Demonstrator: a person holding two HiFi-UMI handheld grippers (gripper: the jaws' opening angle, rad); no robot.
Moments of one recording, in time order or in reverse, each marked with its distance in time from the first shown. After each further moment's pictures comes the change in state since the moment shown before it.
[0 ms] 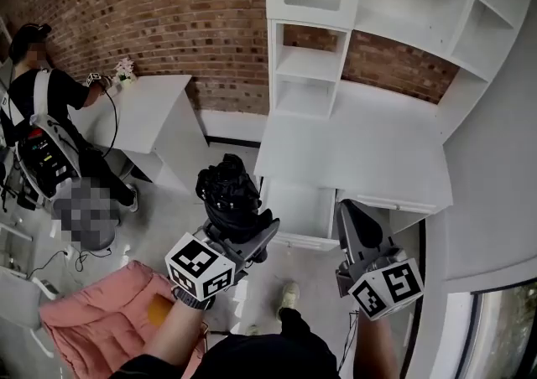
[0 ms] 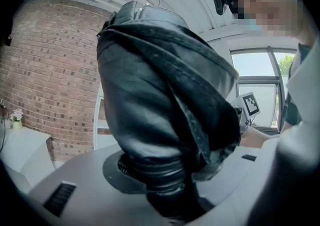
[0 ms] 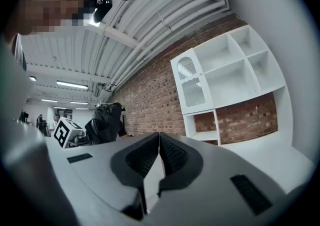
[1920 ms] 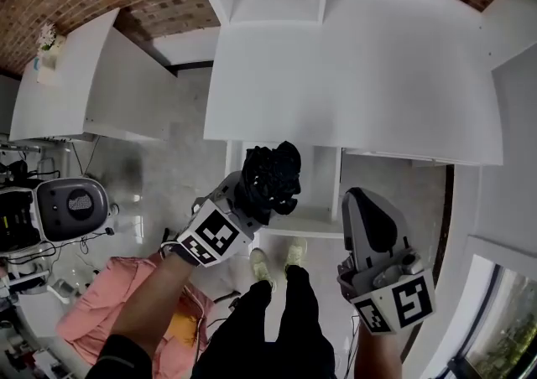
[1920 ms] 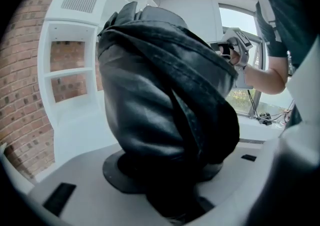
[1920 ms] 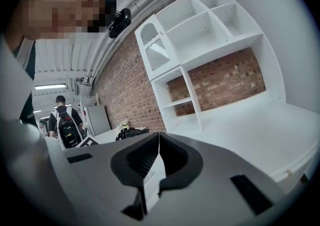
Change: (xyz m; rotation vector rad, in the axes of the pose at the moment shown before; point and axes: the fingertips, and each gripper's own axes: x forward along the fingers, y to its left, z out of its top) left arm 0.239 0.110 -0.289 0.247 0.472 -0.308; right arm 0.092 -0.185 -0.228 0.157 0.166 -0.135
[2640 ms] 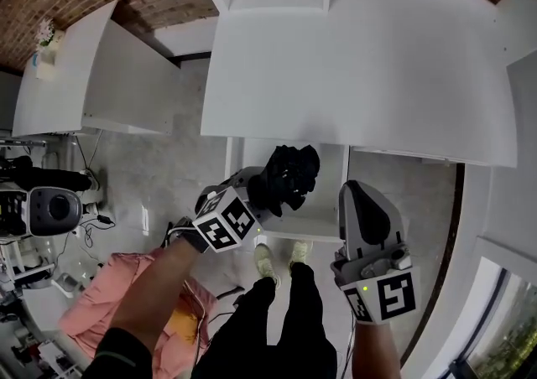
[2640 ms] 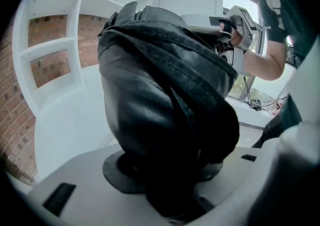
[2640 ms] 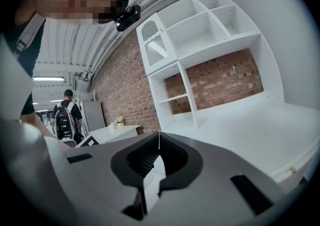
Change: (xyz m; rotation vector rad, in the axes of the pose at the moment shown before) left arm 0.051 0.002 -0.069 0.065 0.263 -0.100; right arm 0.022 -0.024 -0.048 -0.052 -0.028 -0.030
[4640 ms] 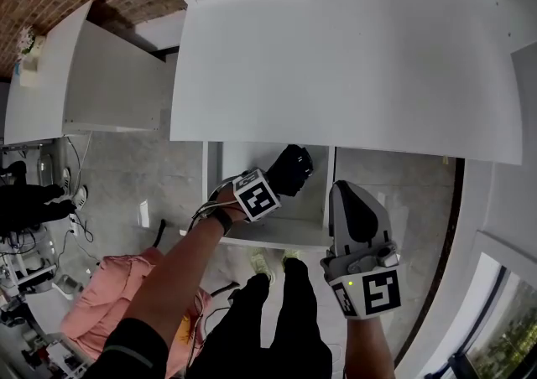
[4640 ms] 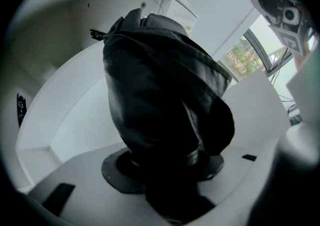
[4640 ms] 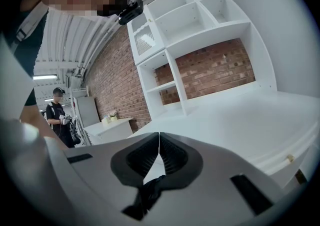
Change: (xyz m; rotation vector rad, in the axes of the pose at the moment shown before) left arm 0.146 -0.003 -0.115 -0.200 0.502 -0.145; right arm 0.008 -0.050 -0.063 0.075 0.088 -0.059
